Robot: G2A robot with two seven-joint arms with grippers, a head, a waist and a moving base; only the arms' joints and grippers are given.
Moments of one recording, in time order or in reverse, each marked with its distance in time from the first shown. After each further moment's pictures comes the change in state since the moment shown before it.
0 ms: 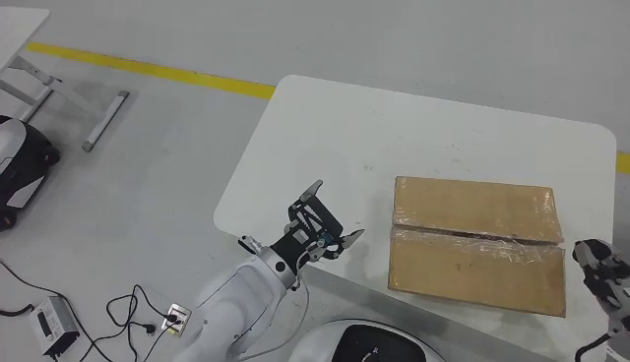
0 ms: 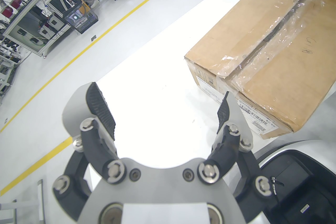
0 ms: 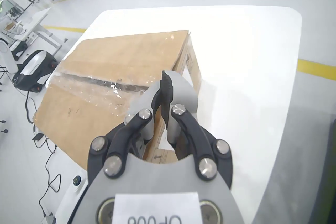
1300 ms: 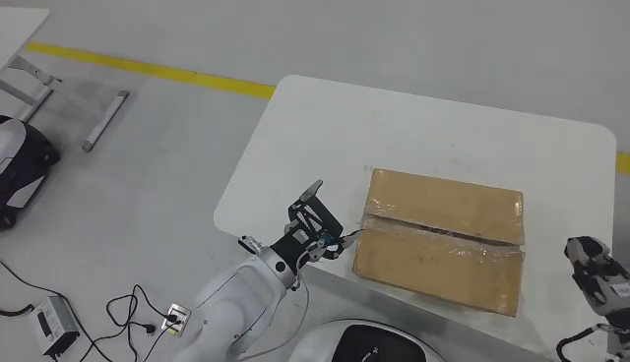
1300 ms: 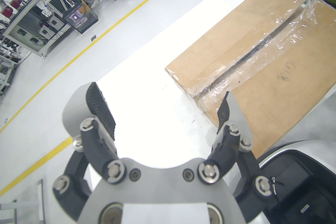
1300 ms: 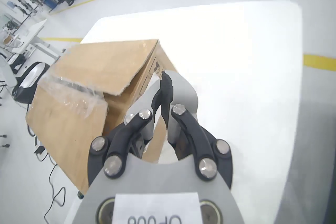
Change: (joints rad) left arm 0.000 0.000 0.000 0.000 0.000 0.000 0.000; right arm -0.009 -0.018 -0.048 -0.062 -0.048 0.096 -0.055
